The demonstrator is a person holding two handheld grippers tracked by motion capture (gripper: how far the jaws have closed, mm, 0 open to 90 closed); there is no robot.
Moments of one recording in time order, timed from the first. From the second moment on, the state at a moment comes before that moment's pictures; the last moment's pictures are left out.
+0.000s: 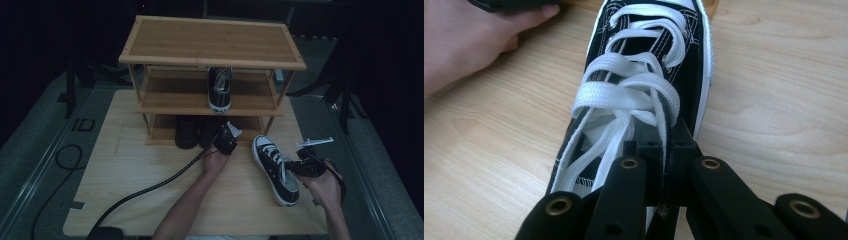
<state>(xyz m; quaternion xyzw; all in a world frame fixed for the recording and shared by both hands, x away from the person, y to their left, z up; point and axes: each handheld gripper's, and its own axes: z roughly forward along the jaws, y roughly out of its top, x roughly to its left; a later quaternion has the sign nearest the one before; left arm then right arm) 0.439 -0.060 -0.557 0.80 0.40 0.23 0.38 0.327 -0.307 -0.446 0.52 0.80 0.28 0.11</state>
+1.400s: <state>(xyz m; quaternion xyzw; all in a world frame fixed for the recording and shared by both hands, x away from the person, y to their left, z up) 0.439 -0.060 -0.557 0.80 0.40 0.23 0.38 0.336 -0.309 -0.409 0.41 0.85 0.31 0.12</state>
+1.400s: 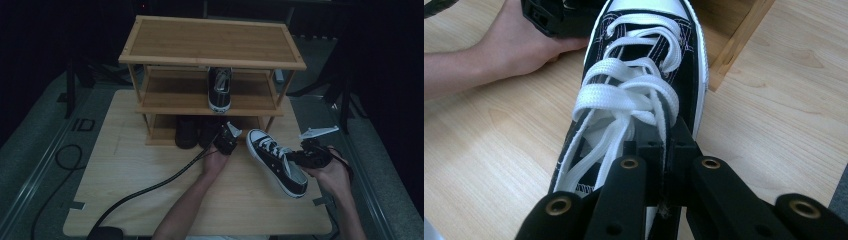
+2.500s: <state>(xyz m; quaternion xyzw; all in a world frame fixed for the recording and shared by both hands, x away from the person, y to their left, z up) 0.439 -0.060 -0.557 0.80 0.40 0.23 0.38 0.340 -0.317 -0.393 0.39 0.86 0.31 0.11</state>
